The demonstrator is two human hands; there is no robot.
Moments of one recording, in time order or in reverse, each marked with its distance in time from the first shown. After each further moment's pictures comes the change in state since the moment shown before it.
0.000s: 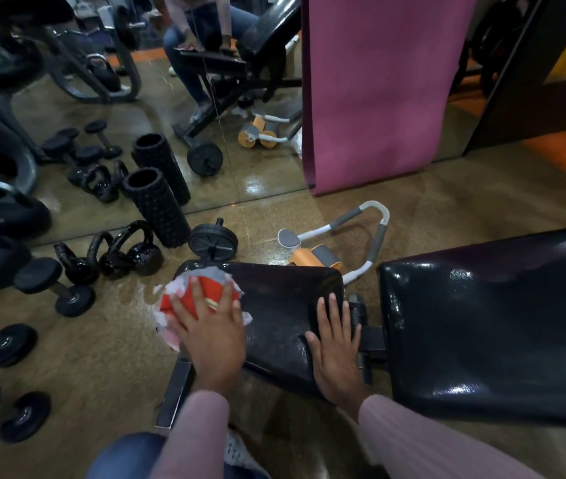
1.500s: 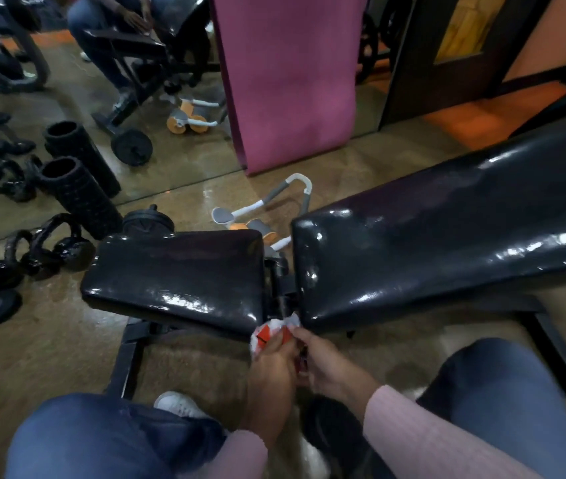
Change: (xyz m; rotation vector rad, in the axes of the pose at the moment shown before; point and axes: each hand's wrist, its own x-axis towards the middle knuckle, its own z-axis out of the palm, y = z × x) left_hand -0.212 0.087 0.005 -0.832 -0.437 0.408; right_hand -0.119 0.029 -0.079 1.259 -0.333 0.871
